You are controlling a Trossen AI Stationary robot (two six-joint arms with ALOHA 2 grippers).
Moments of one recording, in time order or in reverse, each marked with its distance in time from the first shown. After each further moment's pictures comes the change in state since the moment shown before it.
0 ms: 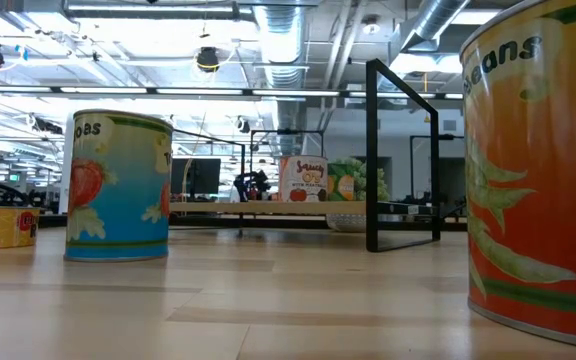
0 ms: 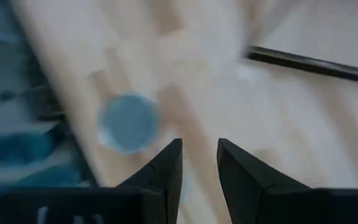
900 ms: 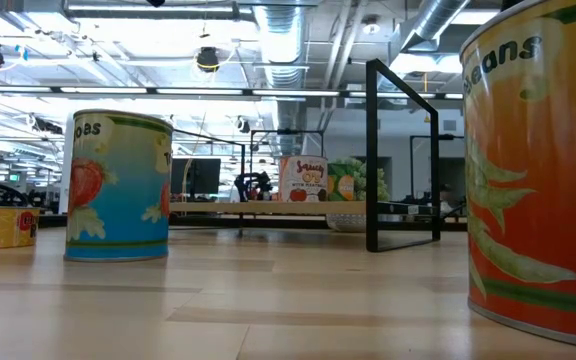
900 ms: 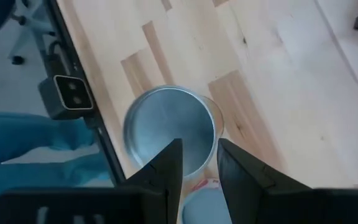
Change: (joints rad) left arm 0.028 0.000 0.000 0.032 0.035 0.119; right arm -0.032 0.001 -0.362 0.536 -0.159 -0.025
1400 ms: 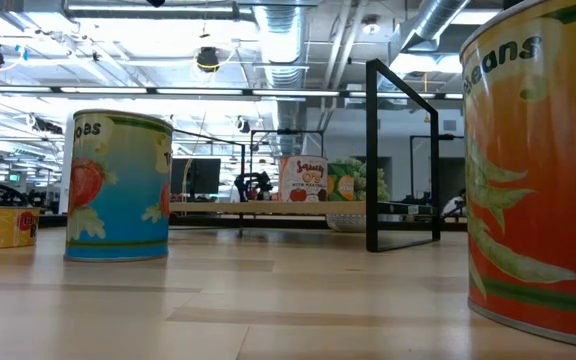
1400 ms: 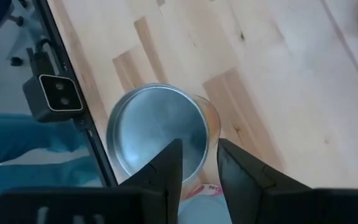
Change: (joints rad) left arm 0.000 0.000 0.000 0.000 0.000 0.001; right arm -0.013 -0.001 -0.069 0.070 0.004 -0.001
